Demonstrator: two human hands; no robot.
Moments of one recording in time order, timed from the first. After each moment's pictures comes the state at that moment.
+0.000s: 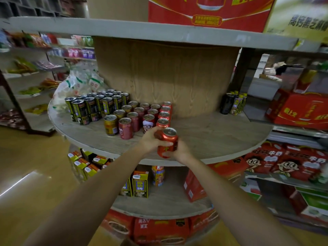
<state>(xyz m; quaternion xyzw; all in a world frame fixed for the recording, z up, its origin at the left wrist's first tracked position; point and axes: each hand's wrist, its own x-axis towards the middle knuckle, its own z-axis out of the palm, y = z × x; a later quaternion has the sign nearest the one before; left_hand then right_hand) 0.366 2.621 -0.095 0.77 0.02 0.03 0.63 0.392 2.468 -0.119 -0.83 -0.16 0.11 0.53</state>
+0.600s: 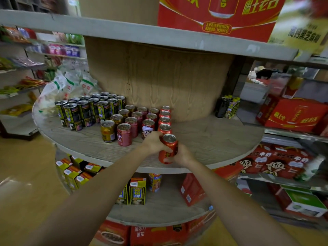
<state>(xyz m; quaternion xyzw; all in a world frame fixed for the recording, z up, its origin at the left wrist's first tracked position) 0.403 2.647 -0.090 0.88 -0.01 0.00 0.48 0.415 2.496 -0.120 -0.89 -0.11 0.10 0.44</state>
